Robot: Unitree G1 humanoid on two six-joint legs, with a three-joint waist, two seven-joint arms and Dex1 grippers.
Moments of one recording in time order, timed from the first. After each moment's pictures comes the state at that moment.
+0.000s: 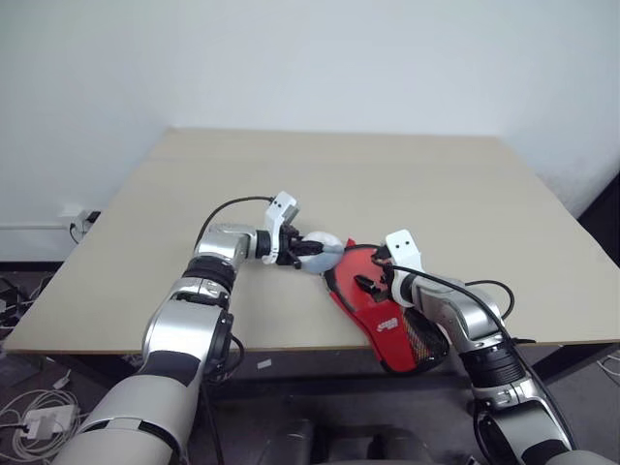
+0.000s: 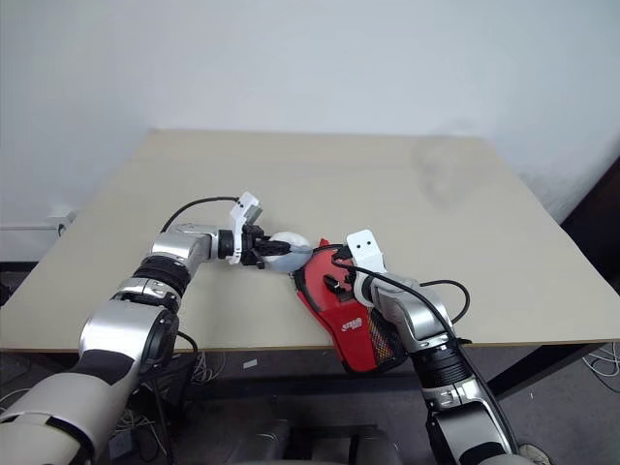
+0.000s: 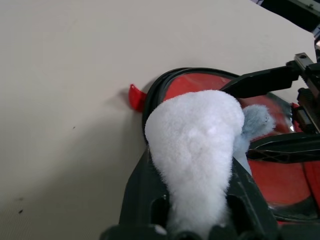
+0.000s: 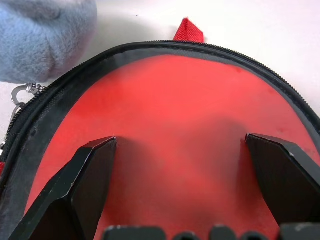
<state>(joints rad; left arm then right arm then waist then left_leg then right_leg) -1.04 0.32 -0.05 1.19 -0.09 0.33 -1.13 -0.46 -0.19 0.18 0.01 0.23 0.97 0.26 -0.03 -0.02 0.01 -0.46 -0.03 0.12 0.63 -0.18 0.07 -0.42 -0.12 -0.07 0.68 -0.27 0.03</state>
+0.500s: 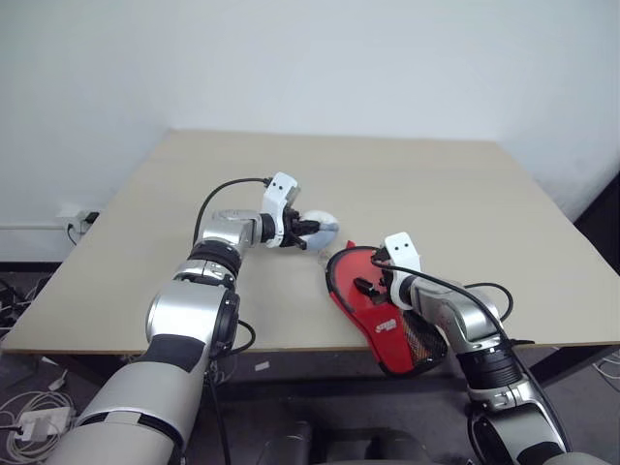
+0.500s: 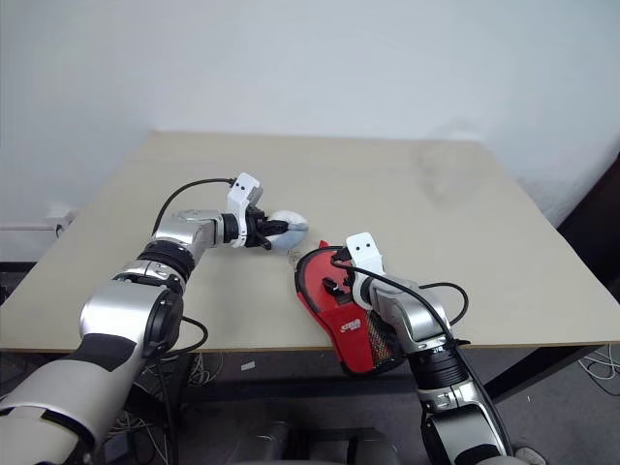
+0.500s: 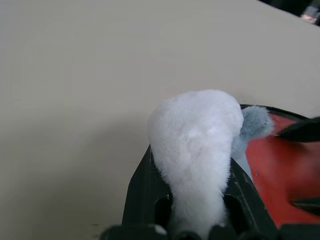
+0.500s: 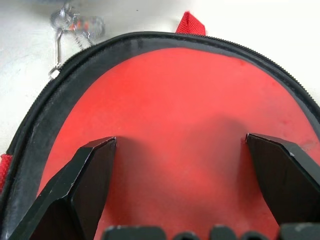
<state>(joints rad) -1.17 0.28 -0.01 1.32 -0.05 0.22 -0.90 -0.45 -0.18 0.18 -0.01 0.20 1.01 0.26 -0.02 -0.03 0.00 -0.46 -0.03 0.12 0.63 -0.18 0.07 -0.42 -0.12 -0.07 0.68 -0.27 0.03</state>
